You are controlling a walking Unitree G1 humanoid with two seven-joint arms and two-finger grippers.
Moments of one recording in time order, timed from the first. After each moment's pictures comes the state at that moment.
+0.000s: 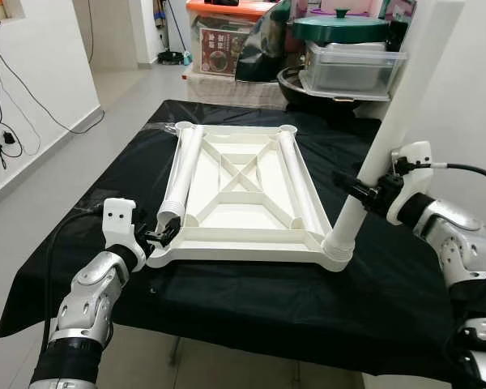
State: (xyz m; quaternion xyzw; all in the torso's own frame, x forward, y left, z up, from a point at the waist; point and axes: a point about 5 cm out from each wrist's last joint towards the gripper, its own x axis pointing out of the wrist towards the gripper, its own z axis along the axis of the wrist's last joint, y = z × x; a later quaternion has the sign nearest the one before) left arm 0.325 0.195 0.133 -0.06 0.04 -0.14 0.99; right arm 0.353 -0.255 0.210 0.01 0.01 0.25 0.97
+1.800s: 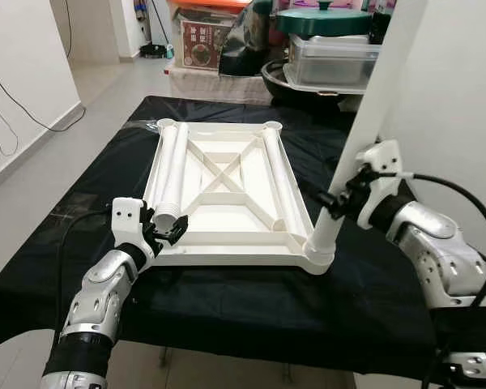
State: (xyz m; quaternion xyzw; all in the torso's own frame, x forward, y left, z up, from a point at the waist) left arm 0.331 0.184 0.129 -0.07 0.04 -0.15 0.98; right arm 0.330 -0.189 0.224 -0.09 -0.02 0.34 0.94
